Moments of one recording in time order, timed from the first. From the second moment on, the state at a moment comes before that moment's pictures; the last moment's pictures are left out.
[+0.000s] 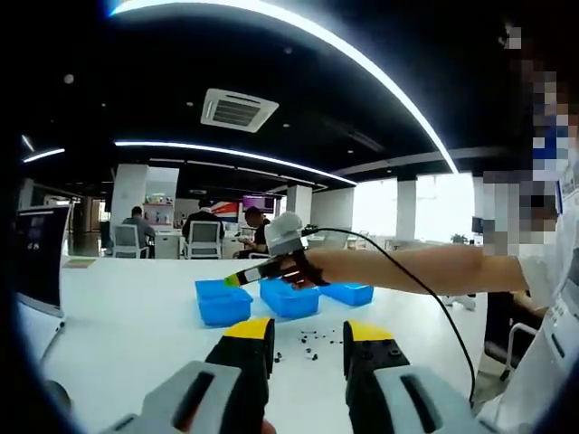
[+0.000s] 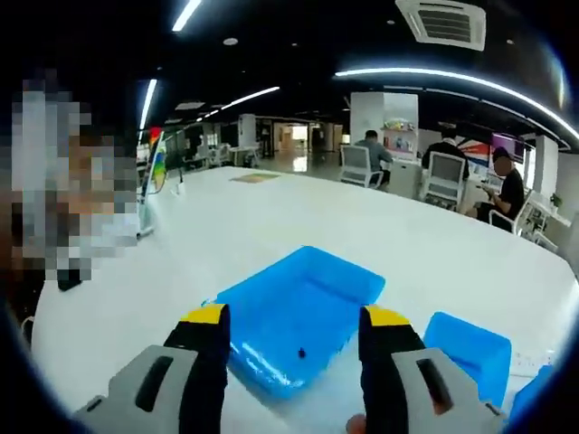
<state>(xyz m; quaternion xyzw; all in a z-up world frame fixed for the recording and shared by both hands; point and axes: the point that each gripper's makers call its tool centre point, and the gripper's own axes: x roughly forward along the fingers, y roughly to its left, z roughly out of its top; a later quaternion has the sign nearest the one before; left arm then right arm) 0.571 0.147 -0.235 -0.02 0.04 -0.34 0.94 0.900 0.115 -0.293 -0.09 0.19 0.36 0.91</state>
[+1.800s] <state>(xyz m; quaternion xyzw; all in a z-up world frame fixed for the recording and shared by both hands) 0.574 0.124 -0.248 -0.02 0.05 -0.36 0.93 0.587 -0.151 -0.227 0.02 0.04 0.31 0.95</state>
